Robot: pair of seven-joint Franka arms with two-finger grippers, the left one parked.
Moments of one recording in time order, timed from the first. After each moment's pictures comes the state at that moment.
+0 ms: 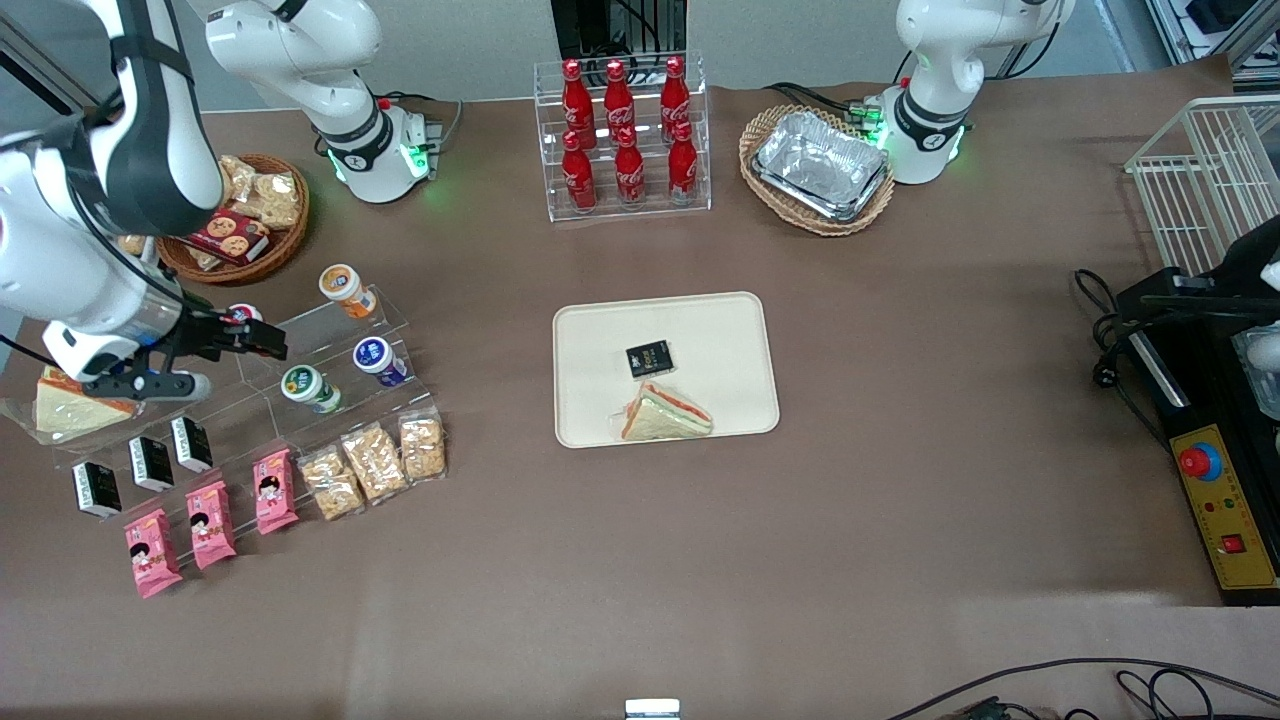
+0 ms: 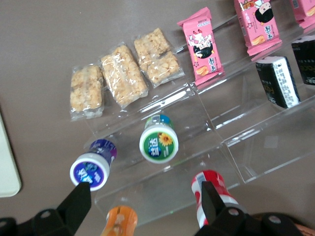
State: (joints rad) arm 0.08 -0.02 -0.09 -2.01 0.03 1.89 0.03
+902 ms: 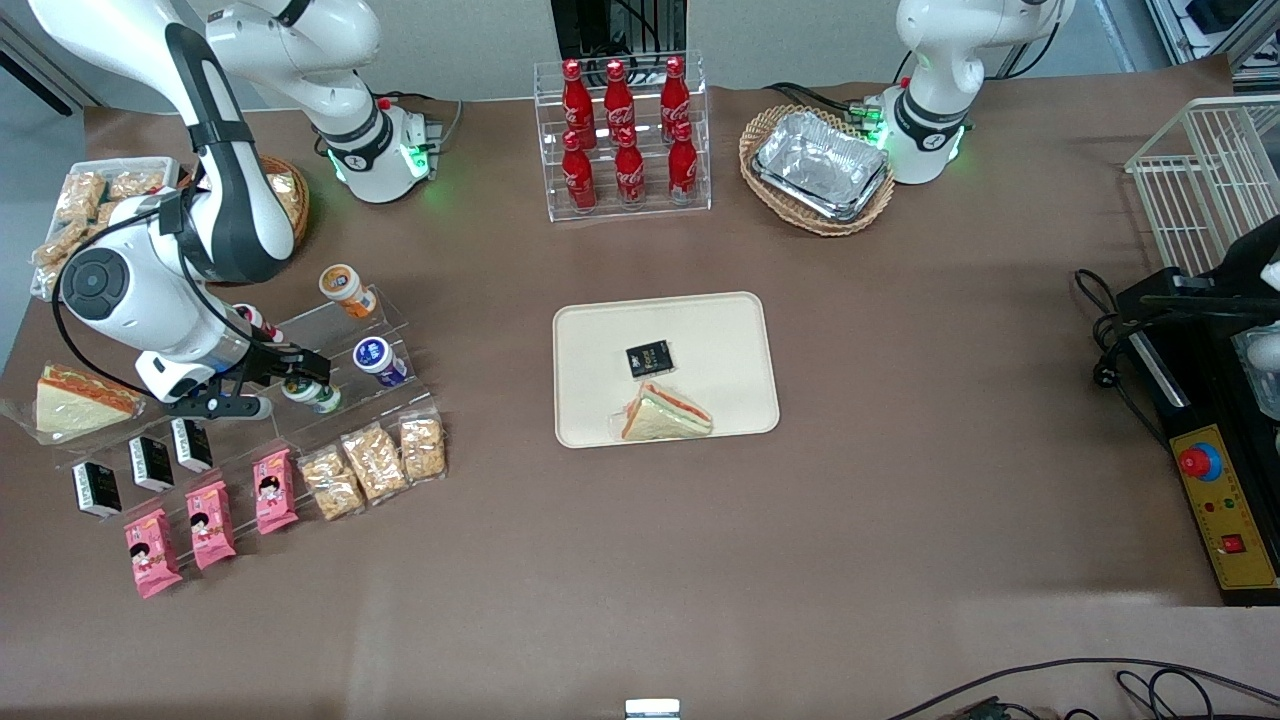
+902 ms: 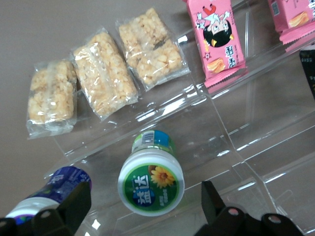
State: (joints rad) arm 0.08 0.05 -0.09 -2.25 0.03 2.23 0.02
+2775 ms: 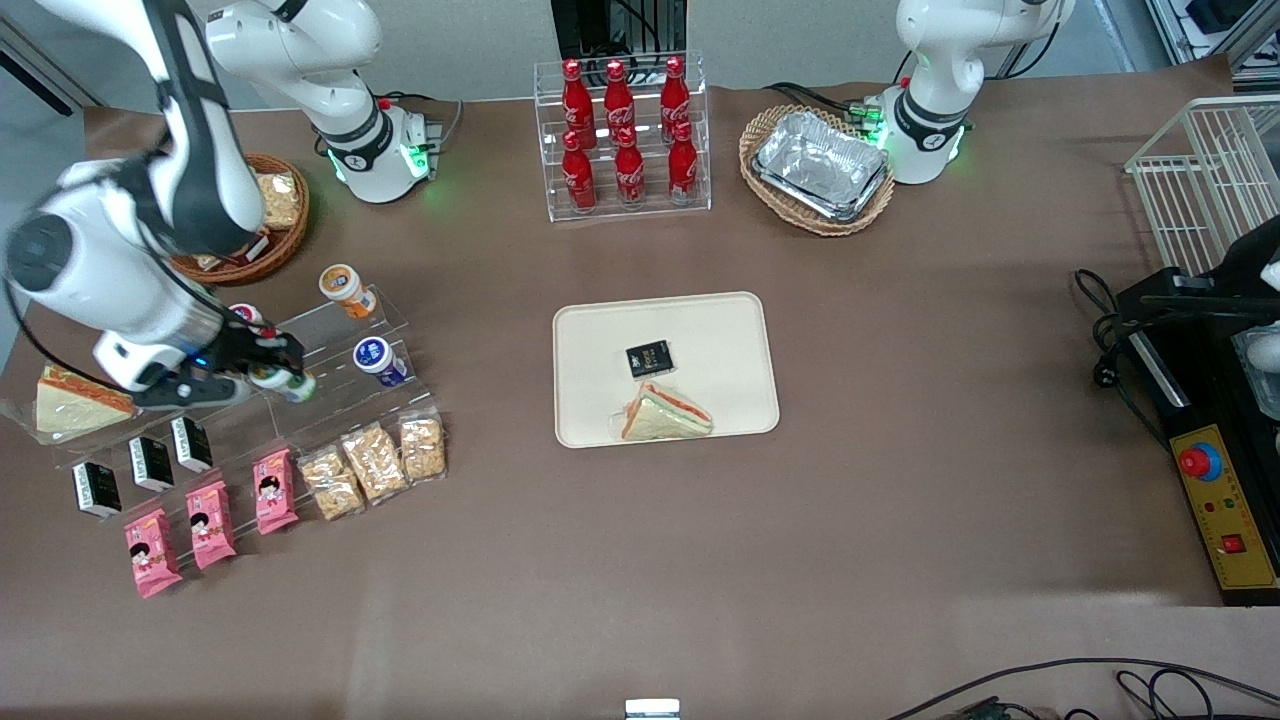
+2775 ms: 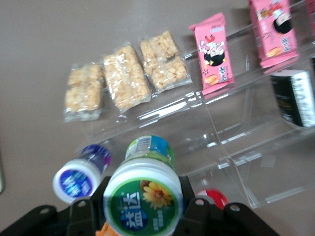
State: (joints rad) arm 0.08 -0.04 -0.09 -2.14 0.03 2.04 -0.06
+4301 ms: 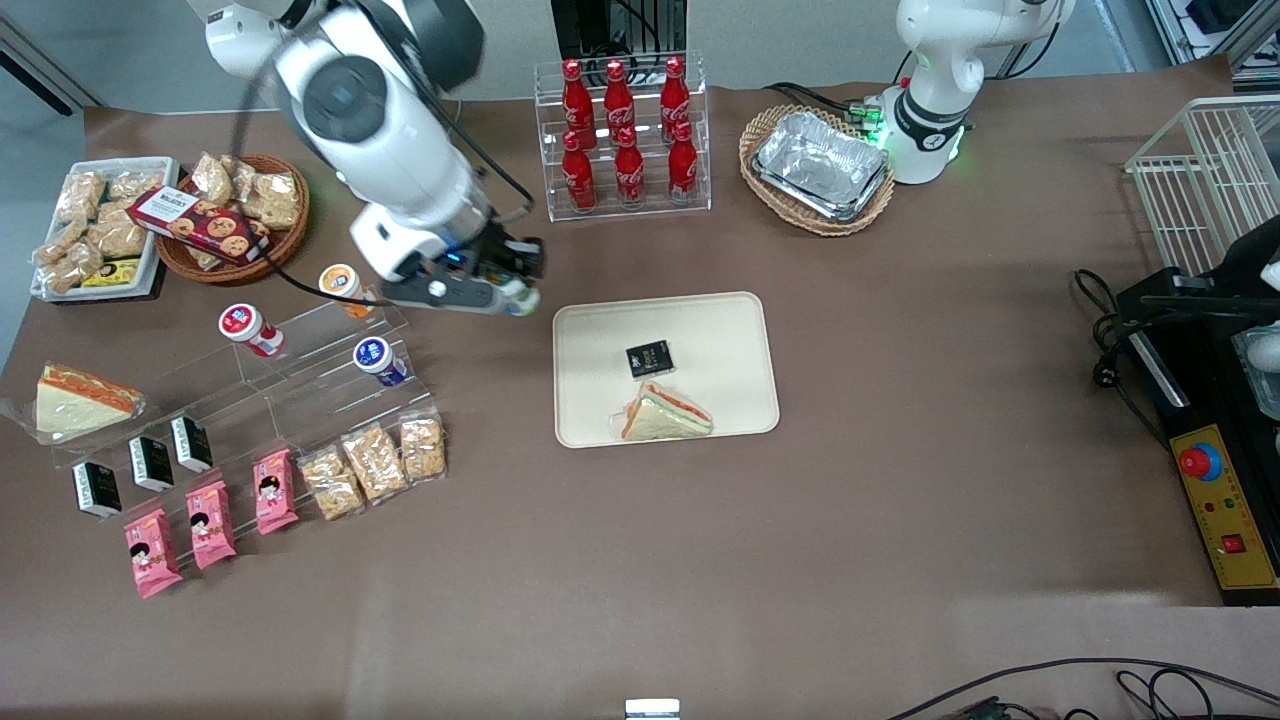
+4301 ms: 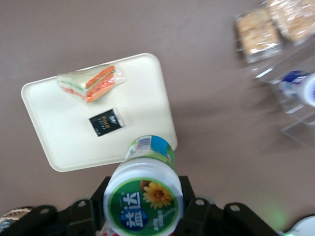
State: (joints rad) arm 0.11 0.11 0.52 -1.74 0.12 1.81 0.78
